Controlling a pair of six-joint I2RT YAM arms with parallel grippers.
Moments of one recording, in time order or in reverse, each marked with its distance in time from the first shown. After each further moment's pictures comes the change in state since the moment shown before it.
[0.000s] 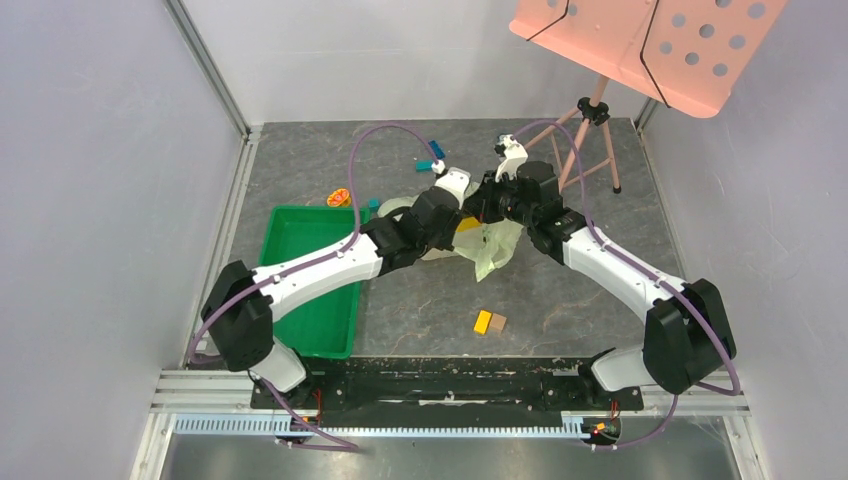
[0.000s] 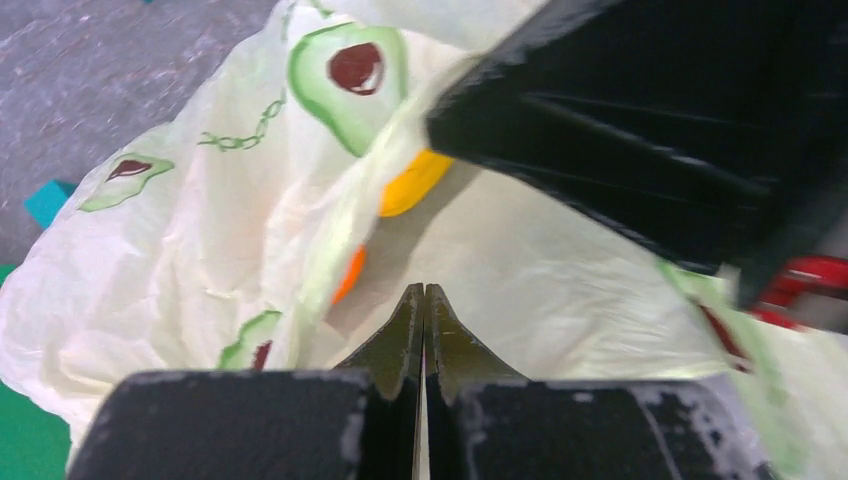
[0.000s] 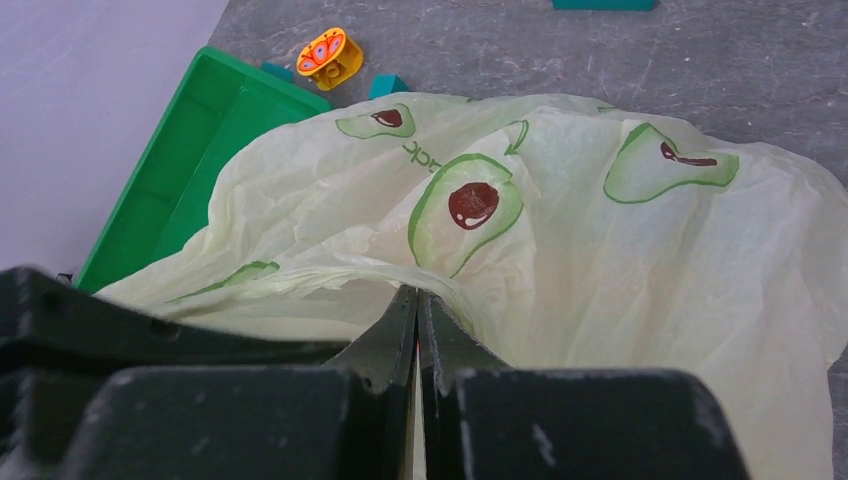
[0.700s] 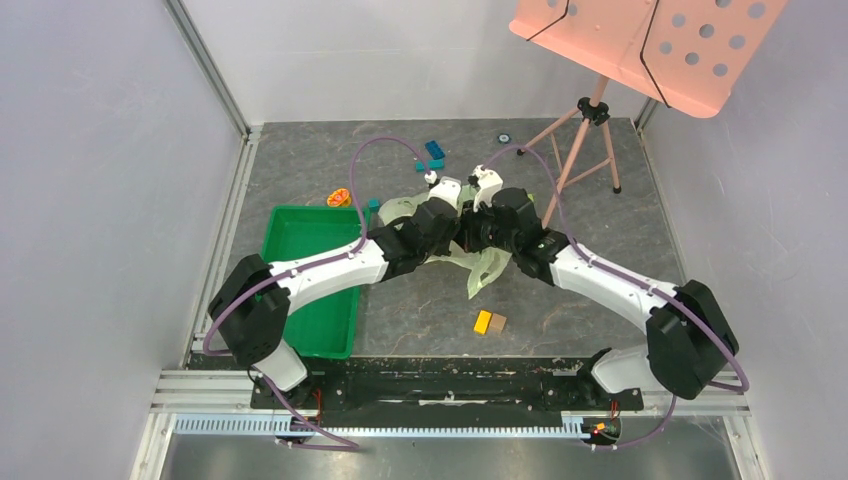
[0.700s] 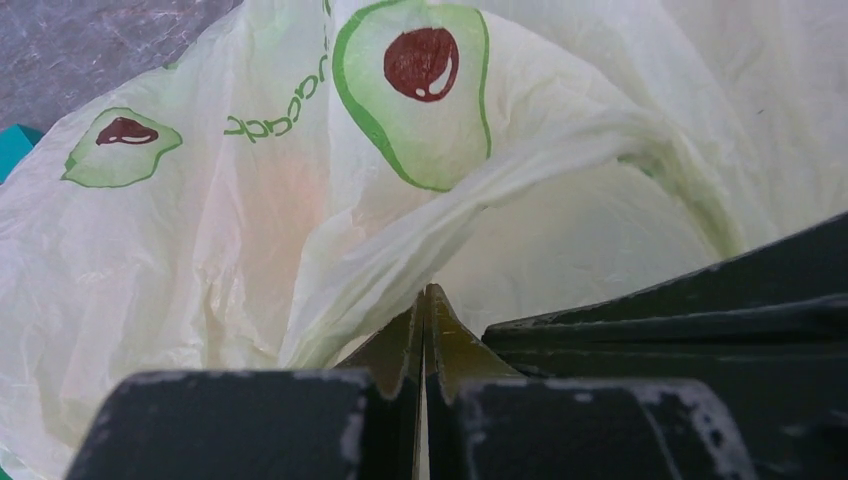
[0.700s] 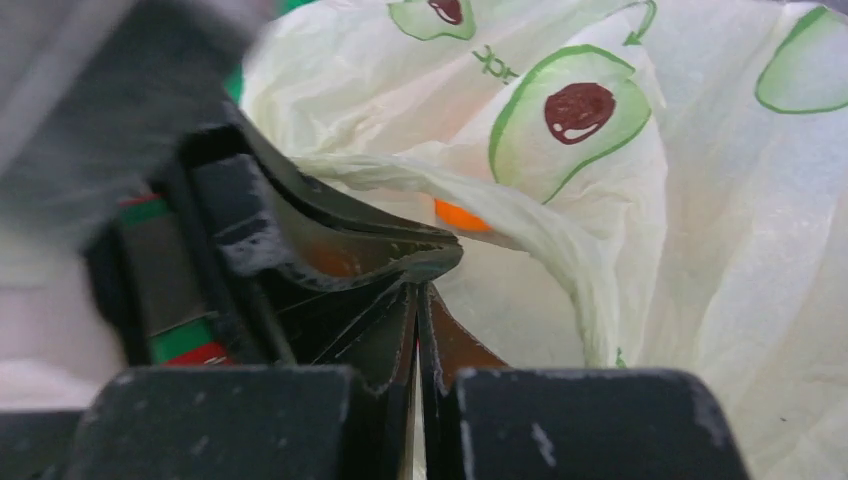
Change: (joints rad) left arm 0.038 0.048 -0.137 0.149 -0.052 -0.071; right arm 0.154 -0.030 -0.090 -0.010 0.088 -0.047
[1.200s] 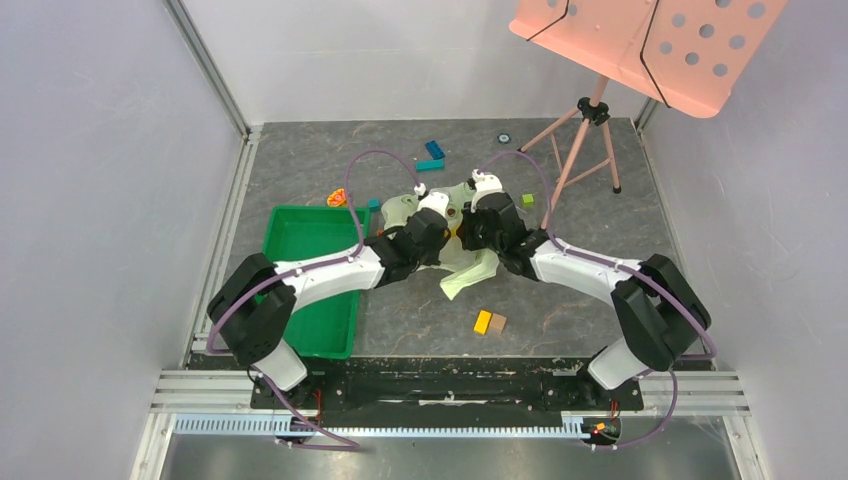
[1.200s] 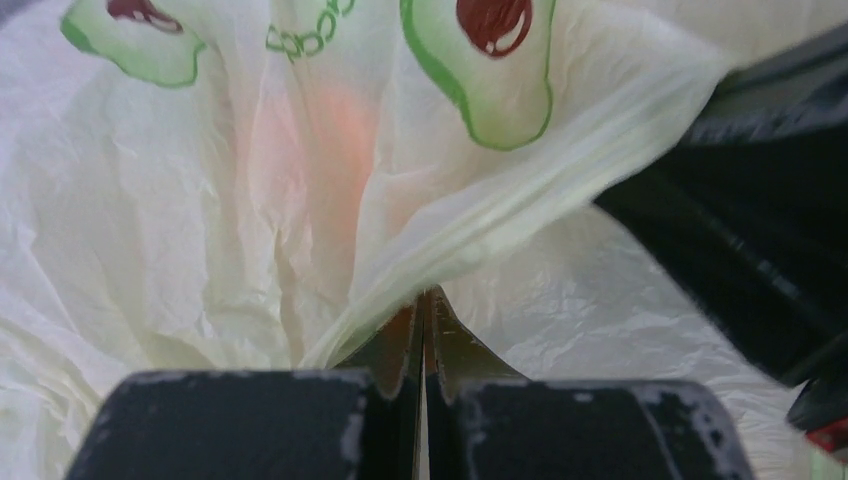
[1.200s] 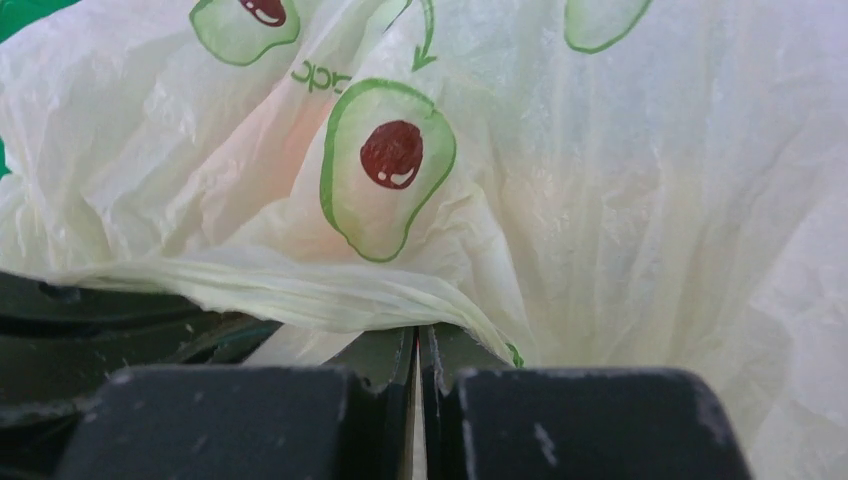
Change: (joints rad) left arm 0.033 0.000 -0.103 0.052 0.005 -0.023; right arm 0.019 0.161 -0.008 0.055 0.264 0.028
